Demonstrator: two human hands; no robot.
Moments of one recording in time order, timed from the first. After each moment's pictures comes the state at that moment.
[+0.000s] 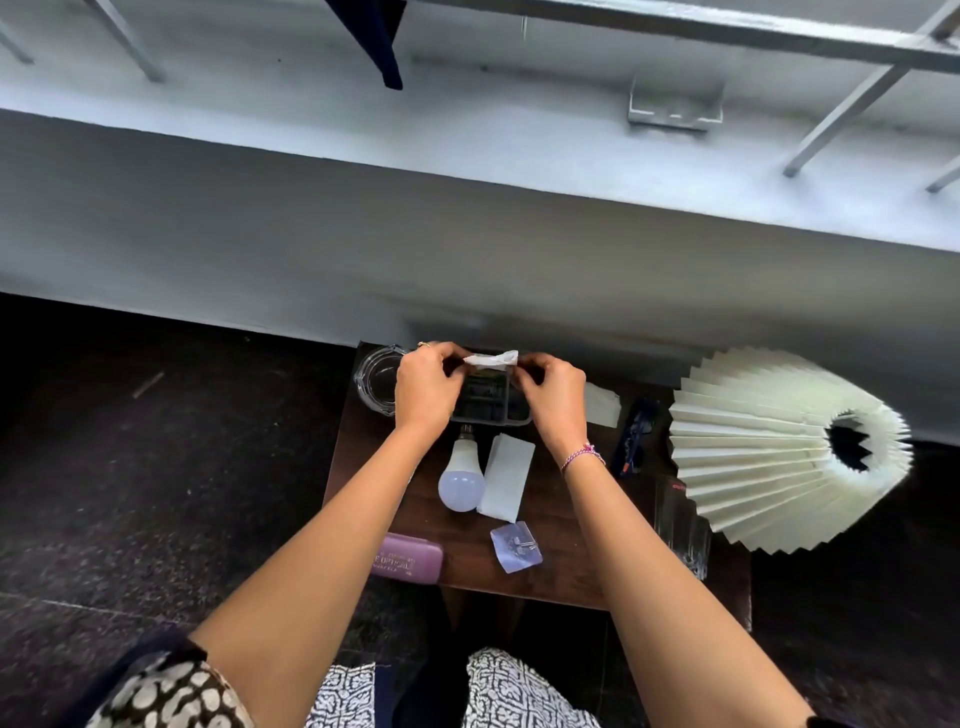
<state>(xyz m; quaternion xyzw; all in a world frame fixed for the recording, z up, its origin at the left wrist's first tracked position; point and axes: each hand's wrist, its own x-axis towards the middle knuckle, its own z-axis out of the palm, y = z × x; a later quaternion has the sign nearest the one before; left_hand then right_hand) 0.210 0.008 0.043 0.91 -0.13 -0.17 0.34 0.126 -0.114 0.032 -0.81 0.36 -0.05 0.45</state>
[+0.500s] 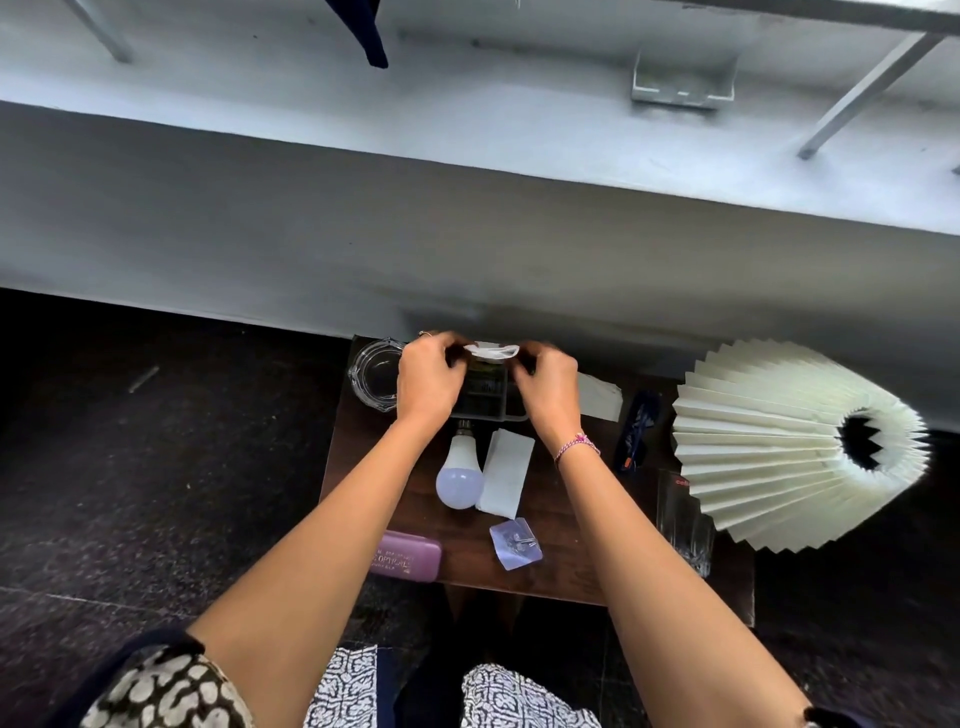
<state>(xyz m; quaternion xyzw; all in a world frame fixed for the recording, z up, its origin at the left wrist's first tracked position) 0.214 -0.002 0.035 0.91 -0.12 -0.20 0.34 0.136 -0.116 0.025 -0.84 0.34 -0.01 0.42</state>
